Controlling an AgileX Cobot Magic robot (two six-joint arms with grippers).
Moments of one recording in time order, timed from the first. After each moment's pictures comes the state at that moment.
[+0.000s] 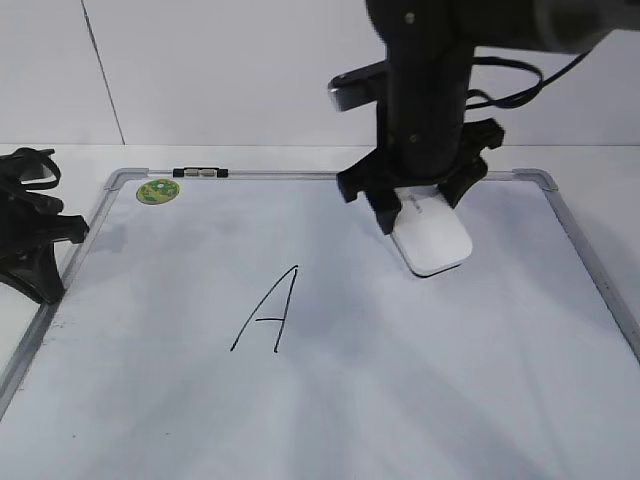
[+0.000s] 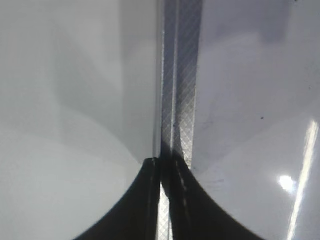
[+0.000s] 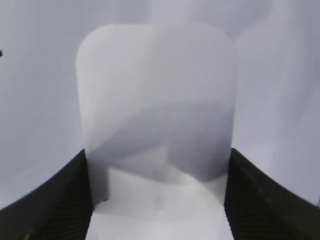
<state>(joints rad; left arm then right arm) -0.04 1.96 -1.26 -0.21 0.92 0.03 0.55 2.00 -1.72 -0.26 1.22 0.27</state>
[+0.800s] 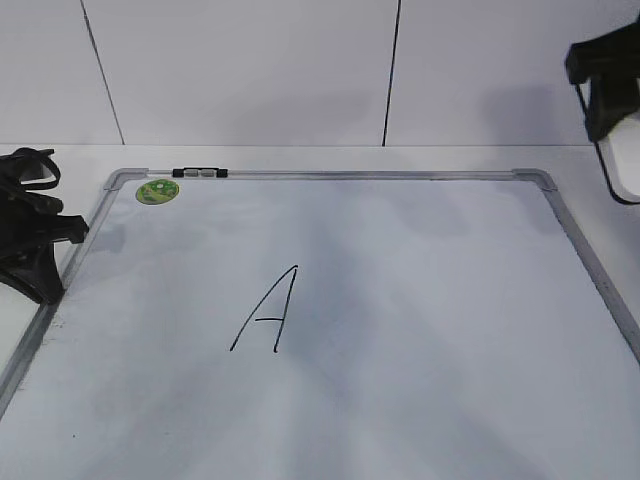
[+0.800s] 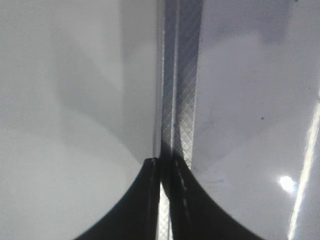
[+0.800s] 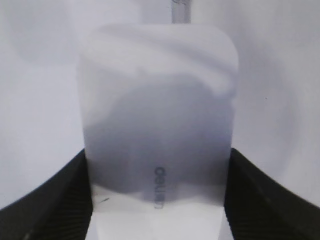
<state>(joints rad) -0.04 1.96 -1.26 -0.21 0.92 0.03 0.25 1.55 -1.49 -0.29 1.24 0.31</state>
